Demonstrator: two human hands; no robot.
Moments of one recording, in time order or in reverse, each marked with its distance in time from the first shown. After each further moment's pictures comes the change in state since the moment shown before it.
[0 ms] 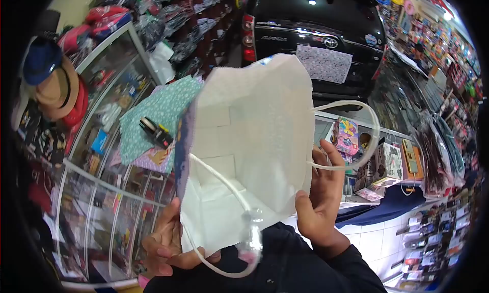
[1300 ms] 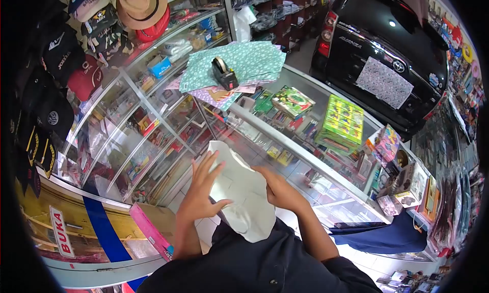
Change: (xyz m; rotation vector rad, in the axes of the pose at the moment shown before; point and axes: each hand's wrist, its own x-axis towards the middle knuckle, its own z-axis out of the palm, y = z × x) left_hand -0.028 0.120 -0.053 0.220 -0.502 -0.949; right_hand -0.102 0.118 0.022 -0.259 -1.049 0.102
